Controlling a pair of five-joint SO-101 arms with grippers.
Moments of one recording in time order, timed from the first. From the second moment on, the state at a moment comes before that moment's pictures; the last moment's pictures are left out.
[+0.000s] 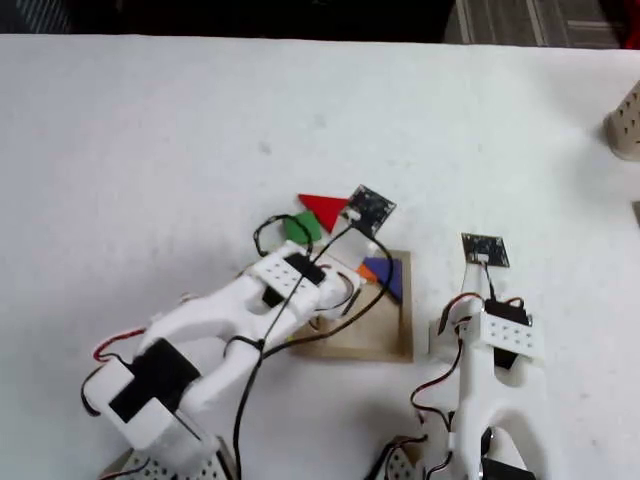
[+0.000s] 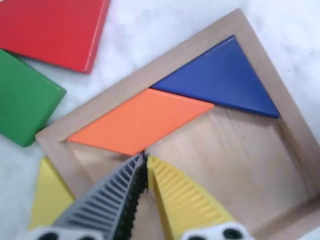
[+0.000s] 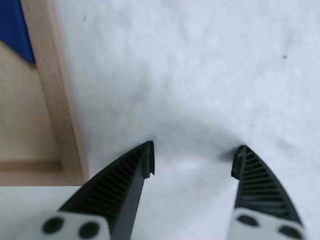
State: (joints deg) left arm 33.5 5.2 38.1 34.9 8.7; right arm 14.2 -32.0 70.4 54.2 13.9
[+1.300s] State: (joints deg) left arm -7.2 -25.7 54.5 36.6 8.7; right arm 14.2 -32.0 70.4 54.2 13.9
